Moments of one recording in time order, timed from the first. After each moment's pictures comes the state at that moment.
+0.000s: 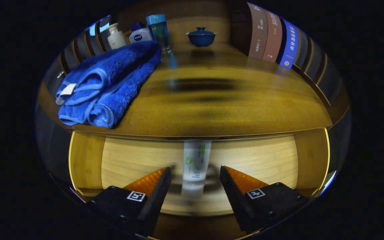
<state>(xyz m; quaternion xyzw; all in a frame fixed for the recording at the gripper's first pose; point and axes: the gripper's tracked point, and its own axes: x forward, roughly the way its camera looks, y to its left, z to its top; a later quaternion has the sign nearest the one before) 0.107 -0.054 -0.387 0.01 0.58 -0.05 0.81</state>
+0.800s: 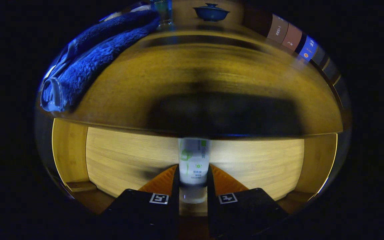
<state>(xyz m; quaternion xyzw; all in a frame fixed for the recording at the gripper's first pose) 0.093 -0.056 -0.420 -0.01 0.64 -0.03 0.77</state>
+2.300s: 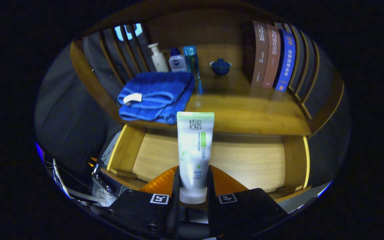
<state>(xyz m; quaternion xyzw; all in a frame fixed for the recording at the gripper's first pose) 0.087 -0.029 -0.251 0.03 0.49 0.04 0.87</state>
